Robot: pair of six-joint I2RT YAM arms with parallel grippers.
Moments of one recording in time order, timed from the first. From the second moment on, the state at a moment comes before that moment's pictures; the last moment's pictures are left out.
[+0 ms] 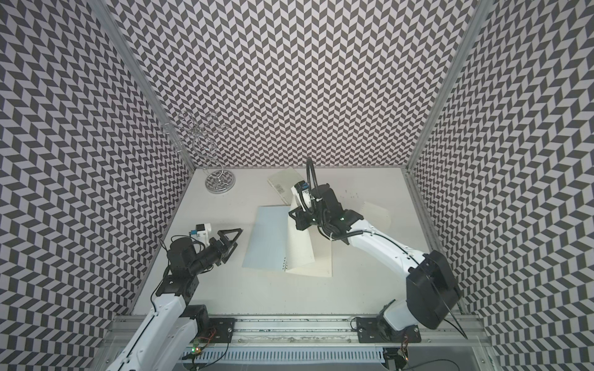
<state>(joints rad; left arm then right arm) -0.03 0.68 0.21 0.05 0.67 -1.09 0.66 1.49 1.13 -0.19 -0.34 0.23</state>
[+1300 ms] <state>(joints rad) -0.43 1.11 0.10 0.55 0.44 -1.40 0.66 1.52 1.13 -0.18 -0.36 0.25</state>
